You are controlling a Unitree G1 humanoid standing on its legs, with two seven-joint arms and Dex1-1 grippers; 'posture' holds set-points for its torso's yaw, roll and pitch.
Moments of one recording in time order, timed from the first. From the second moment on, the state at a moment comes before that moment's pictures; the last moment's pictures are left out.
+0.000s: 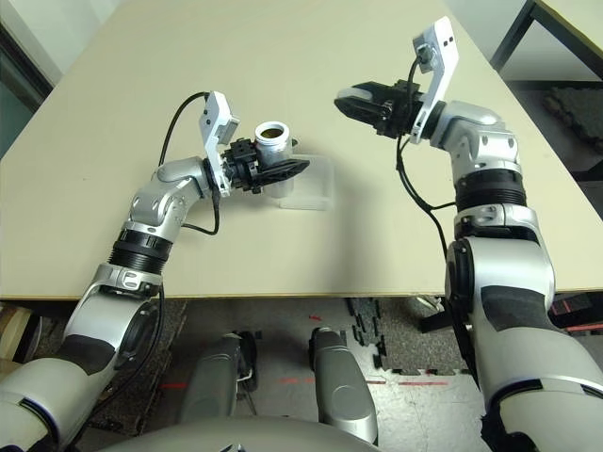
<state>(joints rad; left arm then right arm) -0.81 0.19 -0.08 0.42 -0.32 0.27 -1.00 -1.01 -0.57 -0.13 0.77 0.26 0.35 0.99</state>
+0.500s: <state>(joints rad) -0.81 0.19 -0.07 0.45 -0.32 0.25 -0.99 -0.87 -0.72 -0.08 0.60 0.13 0.45 0.84</state>
